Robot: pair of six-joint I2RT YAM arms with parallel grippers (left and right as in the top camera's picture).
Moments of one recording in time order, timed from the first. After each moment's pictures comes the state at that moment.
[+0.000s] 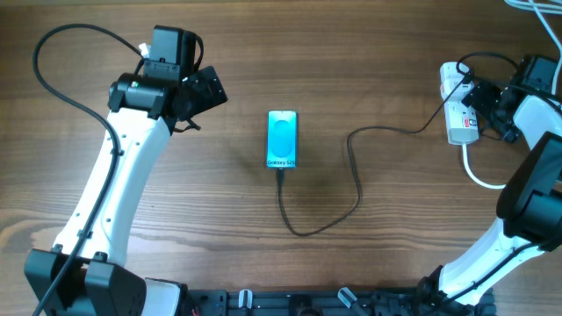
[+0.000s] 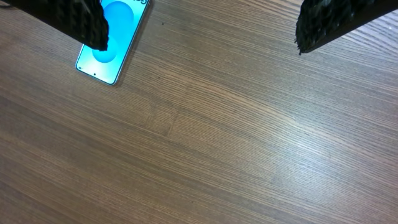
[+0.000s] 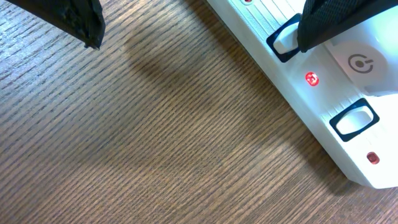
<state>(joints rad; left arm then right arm) -0.20 1.57 1.45 -0.96 -0.17 -0.56 -0.43 2.03 1.34 -0.44 0.00 0.30</state>
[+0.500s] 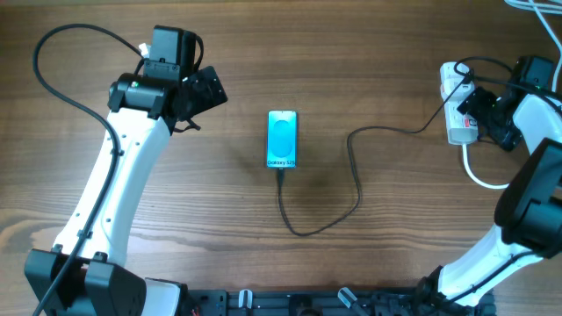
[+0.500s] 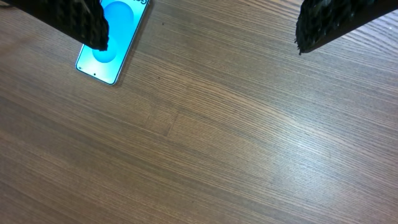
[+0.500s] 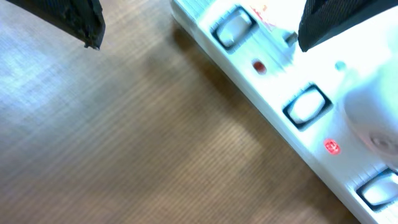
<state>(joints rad) -0.20 1.57 1.45 -0.96 -0.17 -0.56 -0.41 1.96 1.33 -0.62 0.06 0.34</state>
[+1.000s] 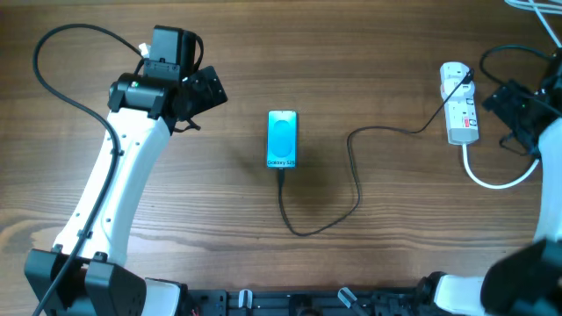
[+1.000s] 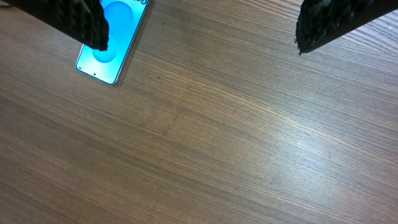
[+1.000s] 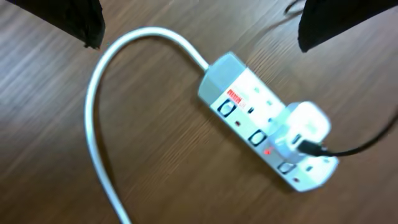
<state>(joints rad) -0.20 1.57 1.45 -0.96 -0.17 -0.56 -0.40 1.52 1.33 -0.89 0.11 0.42</state>
